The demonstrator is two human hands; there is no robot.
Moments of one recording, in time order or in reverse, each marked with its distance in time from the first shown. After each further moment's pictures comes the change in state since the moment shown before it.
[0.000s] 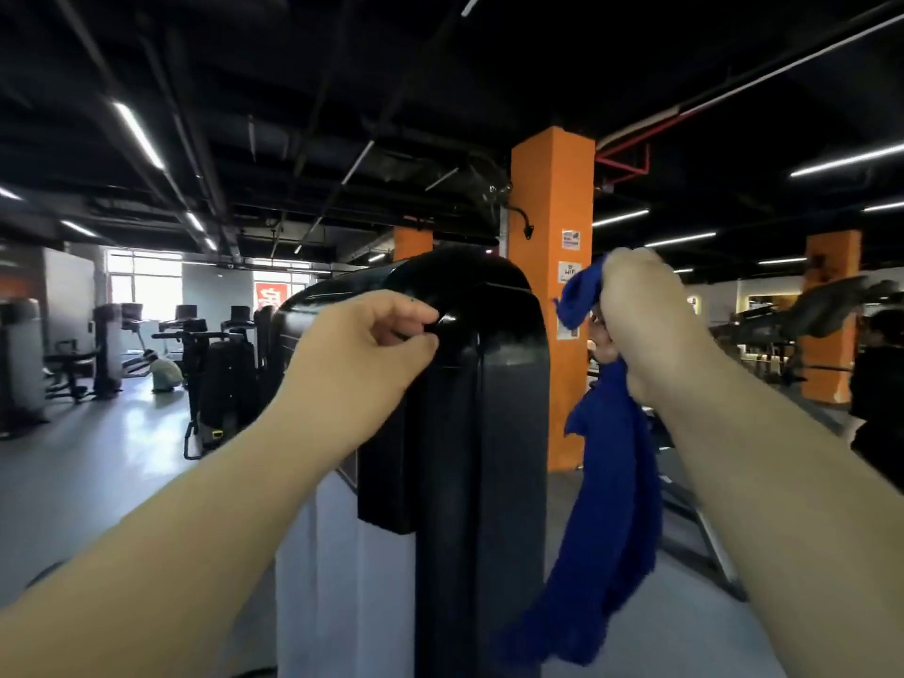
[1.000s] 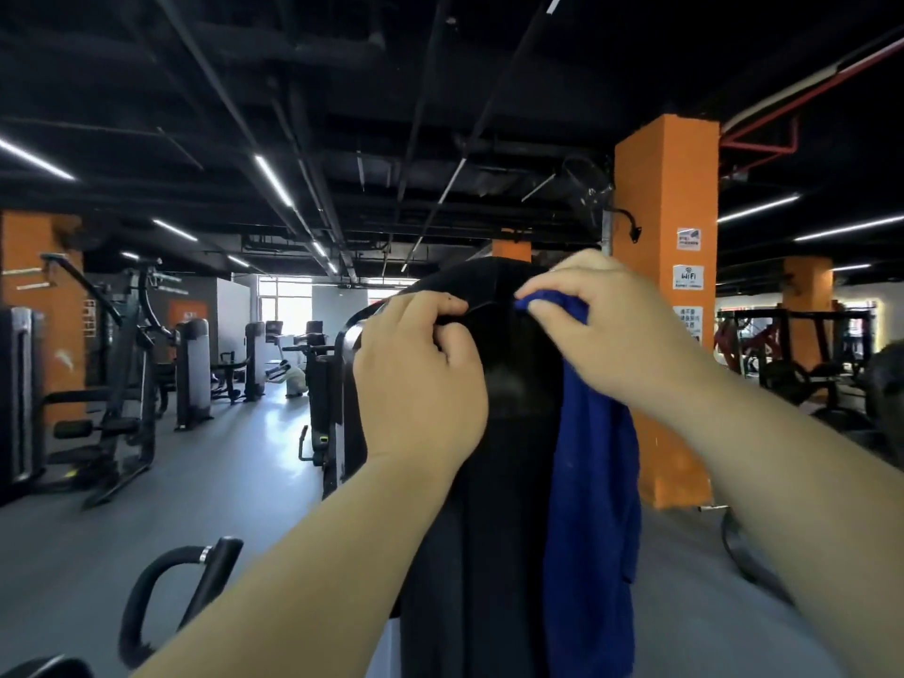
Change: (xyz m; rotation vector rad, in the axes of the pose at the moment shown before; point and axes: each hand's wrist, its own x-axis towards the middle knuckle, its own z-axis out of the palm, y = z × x) left_hand 0.061 -0.027 0.105 0.281 0.508 0.145; right_hand 0.093 0.065 0.021 -0.367 -0.354 -0.727
